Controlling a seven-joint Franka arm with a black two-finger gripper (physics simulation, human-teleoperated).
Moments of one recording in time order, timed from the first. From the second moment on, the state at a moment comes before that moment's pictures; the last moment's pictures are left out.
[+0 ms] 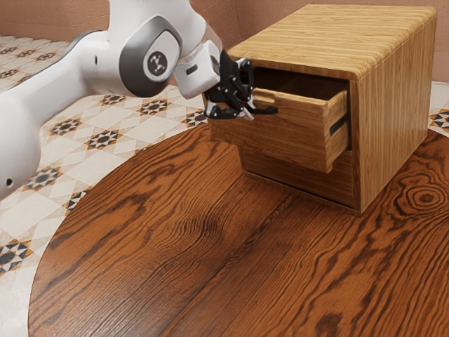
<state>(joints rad) 0.07 0.22 -0.08 -1.33 -0.08 2.06 1.71</state>
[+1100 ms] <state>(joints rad) 0.08 -0.27 -0.06 -1.93 -0.11 2.23 1.70</state>
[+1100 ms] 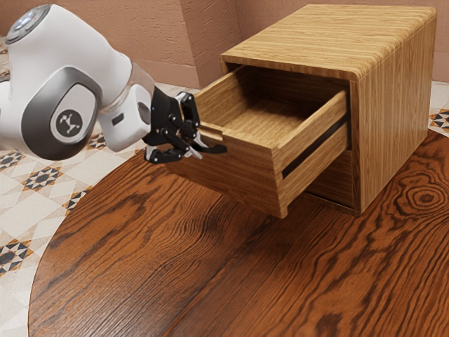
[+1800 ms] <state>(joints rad) 0.08 -0.32 -0.06 -1.96 -0.11 2.23 1.68</state>
